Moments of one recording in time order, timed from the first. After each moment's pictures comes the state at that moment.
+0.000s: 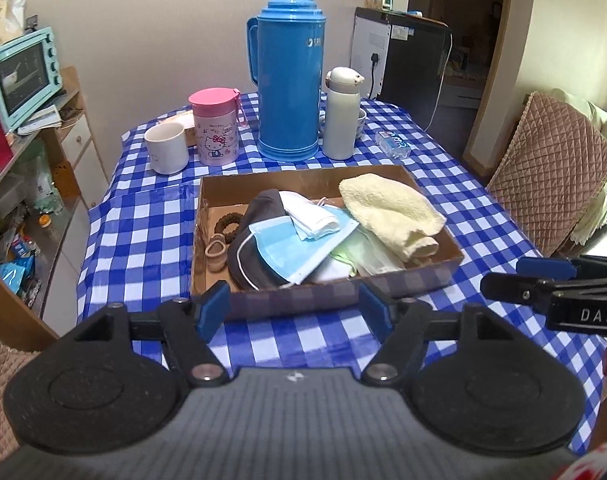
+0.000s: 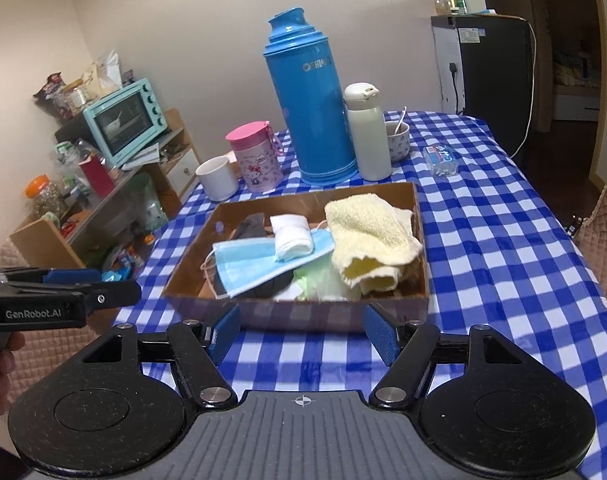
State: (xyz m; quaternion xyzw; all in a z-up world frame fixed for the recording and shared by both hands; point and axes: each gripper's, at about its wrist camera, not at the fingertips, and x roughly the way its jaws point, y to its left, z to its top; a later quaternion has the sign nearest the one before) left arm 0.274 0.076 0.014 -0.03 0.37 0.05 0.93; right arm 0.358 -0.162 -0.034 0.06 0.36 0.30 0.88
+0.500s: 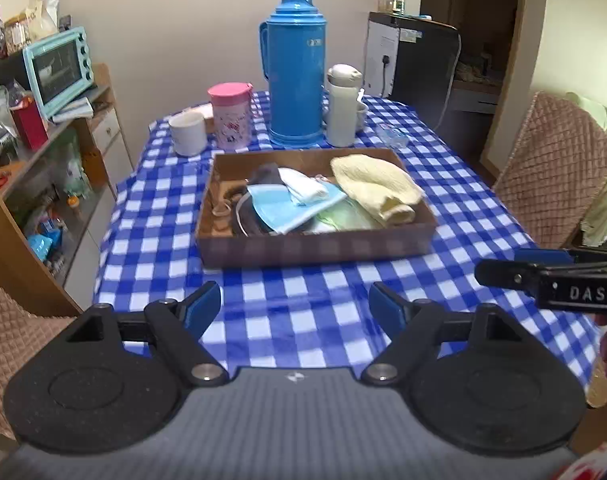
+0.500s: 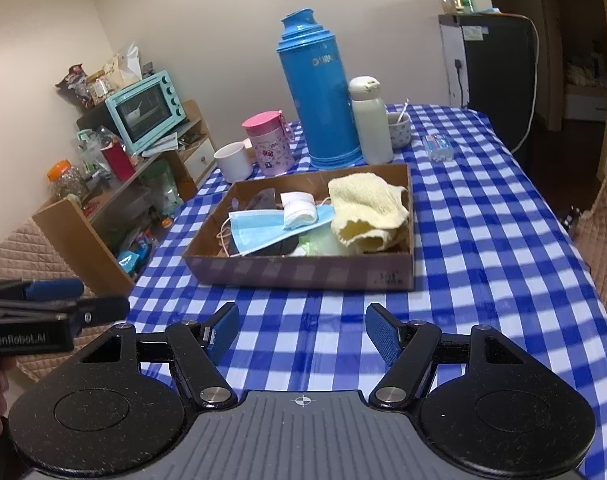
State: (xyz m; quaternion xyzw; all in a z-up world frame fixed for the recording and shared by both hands) left arm 0.192 0.019 0.021 -0.03 0.37 0.08 0.93; right arm 0.308 -0.207 -0.032 0.06 0.36 0.33 0.87
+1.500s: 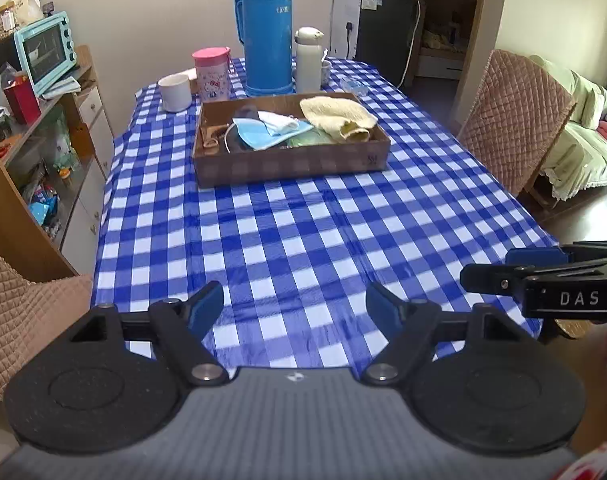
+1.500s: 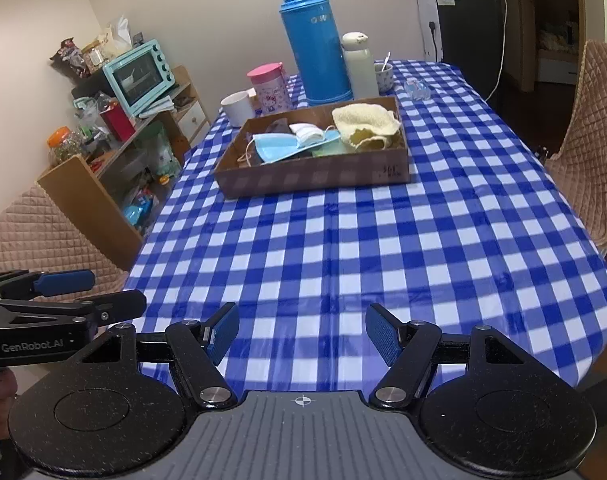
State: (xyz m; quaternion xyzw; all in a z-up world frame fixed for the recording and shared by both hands) left arm 0.064 0.003 0.017 -0.02 0.41 0.04 0.91; right arm 0.156 -0.215 -0.023 0.05 0.42 0.29 0.86
